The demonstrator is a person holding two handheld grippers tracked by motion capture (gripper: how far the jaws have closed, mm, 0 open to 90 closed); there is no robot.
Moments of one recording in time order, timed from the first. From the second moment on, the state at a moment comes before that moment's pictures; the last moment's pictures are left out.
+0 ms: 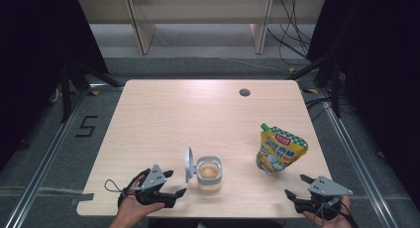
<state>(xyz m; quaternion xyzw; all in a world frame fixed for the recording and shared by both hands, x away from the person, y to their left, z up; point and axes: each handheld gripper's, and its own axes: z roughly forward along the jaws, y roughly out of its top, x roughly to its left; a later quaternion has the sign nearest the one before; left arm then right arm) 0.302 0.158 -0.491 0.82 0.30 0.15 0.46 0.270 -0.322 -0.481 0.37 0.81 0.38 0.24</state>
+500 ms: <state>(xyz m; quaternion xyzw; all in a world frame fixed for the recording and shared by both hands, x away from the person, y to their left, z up) 0.300 0.159 -0.483 0.83 0.29 0.16 0.45 0.271 -0.318 -0.482 0.36 0.82 0.37 0.24</state>
